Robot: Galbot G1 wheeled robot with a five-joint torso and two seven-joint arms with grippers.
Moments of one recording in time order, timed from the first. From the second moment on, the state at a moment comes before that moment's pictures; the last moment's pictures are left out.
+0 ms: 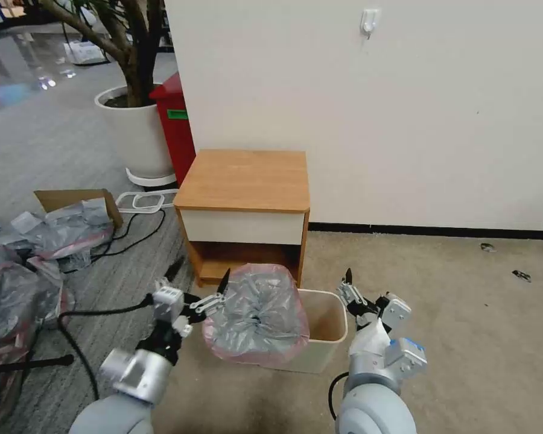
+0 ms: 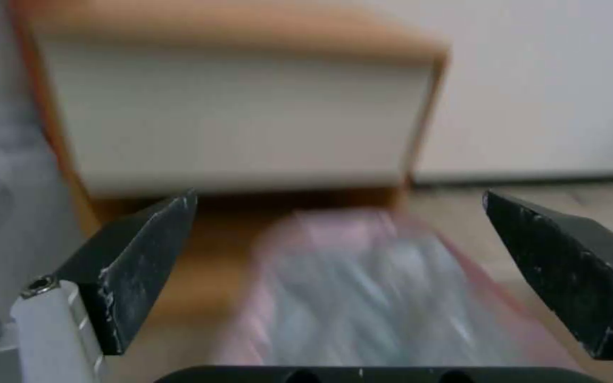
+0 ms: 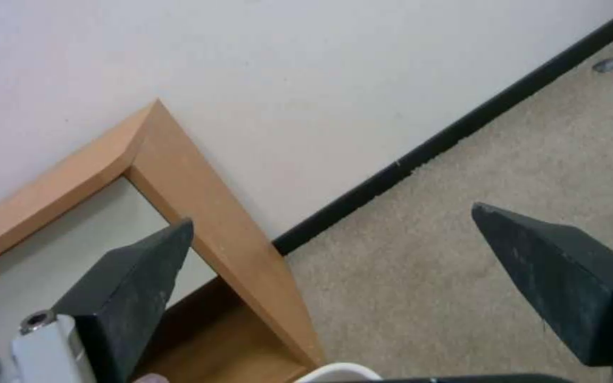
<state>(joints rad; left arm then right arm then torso) 1.64 -1.04 -0.41 -2.30 -0.62 0.27 -0.10 -1.56 1.40 0.08 2.23 0.38 0.03 0.80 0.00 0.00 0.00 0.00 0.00</state>
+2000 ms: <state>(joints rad) 1.36 -1.30 -0.35 -2.07 -0.76 0.74 -0.31 -1.68 1.47 0.11 2.22 0.25 0.18 0.77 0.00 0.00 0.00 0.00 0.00</state>
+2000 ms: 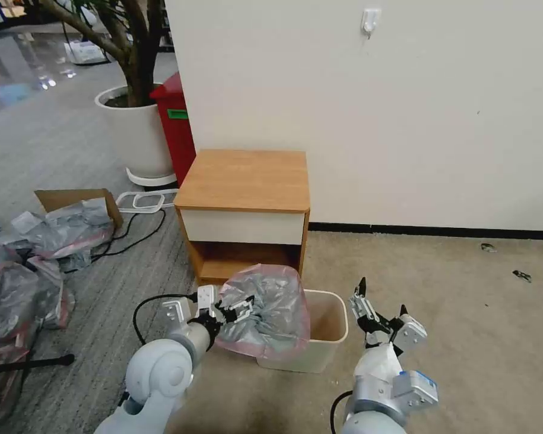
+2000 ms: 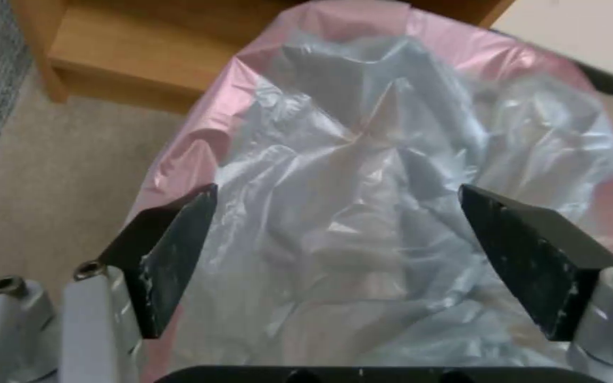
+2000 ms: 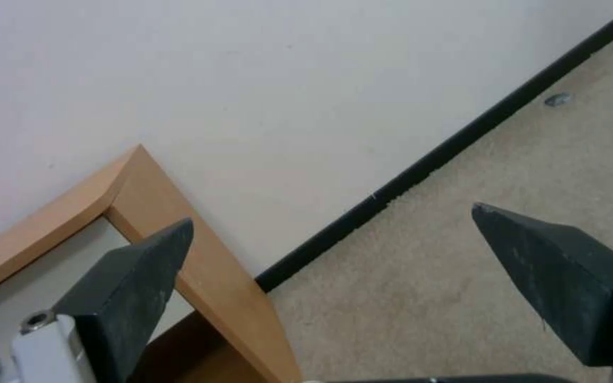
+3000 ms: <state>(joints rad) 1.30 -1.31 -0.28 -1.94 -0.70 0.73 -0.31 -1.70 1.49 0.11 2.23 0.22 0.20 0.77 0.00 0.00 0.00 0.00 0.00</state>
